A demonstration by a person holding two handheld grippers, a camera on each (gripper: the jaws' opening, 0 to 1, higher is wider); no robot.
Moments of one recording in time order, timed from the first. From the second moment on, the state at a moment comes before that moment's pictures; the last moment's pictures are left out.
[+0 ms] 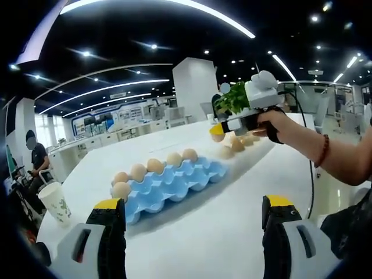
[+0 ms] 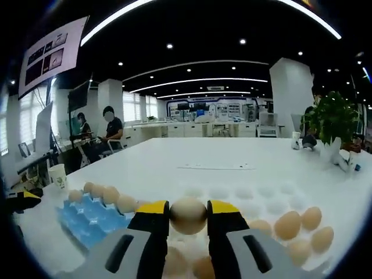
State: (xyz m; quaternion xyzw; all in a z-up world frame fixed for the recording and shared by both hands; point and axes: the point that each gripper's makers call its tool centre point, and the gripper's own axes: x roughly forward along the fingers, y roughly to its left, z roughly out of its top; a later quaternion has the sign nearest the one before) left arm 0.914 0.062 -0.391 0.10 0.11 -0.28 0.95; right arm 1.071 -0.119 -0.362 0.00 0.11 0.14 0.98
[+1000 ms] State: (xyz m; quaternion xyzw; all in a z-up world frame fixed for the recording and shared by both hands) left arm 0.912 0.070 -0.387 0.10 0.11 -0.27 0.95; right arm 1.063 -0.014 -0.359 0.00 0.11 0.26 0.96
